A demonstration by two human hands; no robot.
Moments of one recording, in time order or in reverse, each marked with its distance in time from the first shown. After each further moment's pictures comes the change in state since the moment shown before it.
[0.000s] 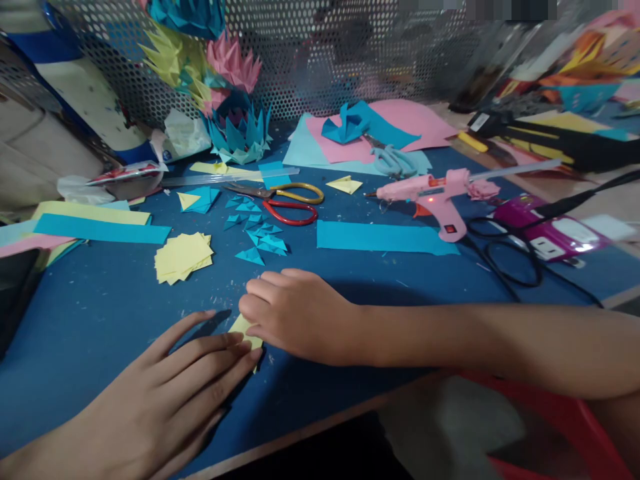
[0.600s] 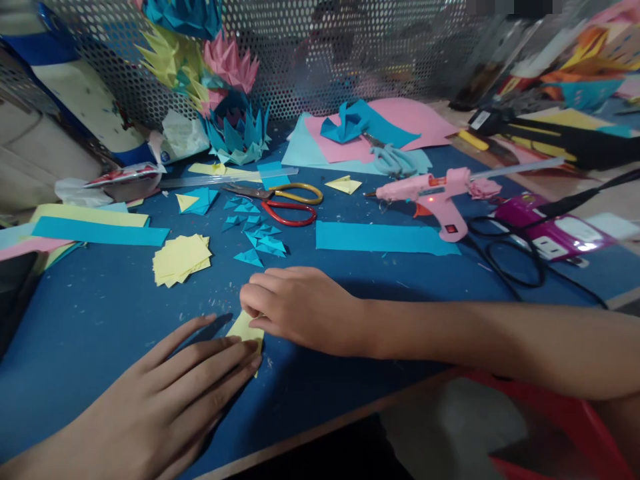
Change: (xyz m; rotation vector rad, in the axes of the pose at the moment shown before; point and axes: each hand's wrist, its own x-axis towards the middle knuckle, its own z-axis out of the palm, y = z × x) left_hand 0.002 -0.002 -0.003 0.004 -0.059 0.008; right_hand 0.002 0.009 -0.010 0.219 -0.051 0.069
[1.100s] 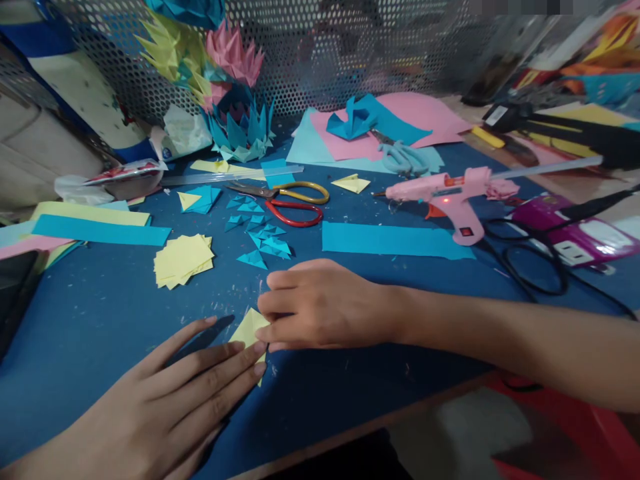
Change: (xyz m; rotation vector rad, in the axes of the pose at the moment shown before) left_hand -0.002 -0.004 0.007 0.021 0.056 0.037; right_hand -0.010 0.024 -0.016 -0.251 0.132 -0.493
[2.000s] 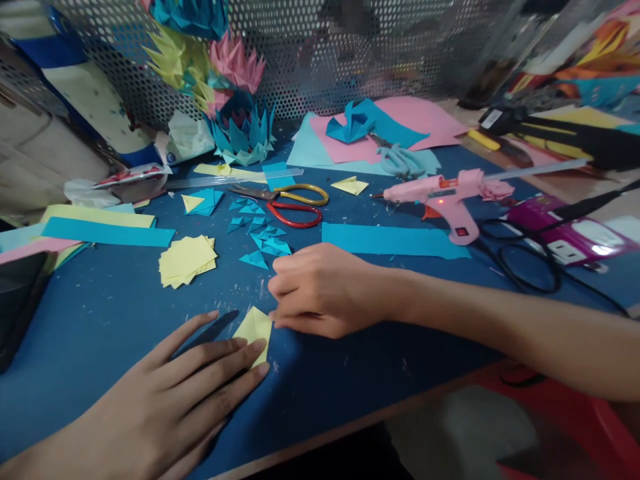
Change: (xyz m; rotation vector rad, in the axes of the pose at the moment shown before) left_hand 0.003 0.001 -0.005 -0.016 -0.024 -0.022; right_hand 0.000 0.012 -0.008 0.146 -0.080 0.082
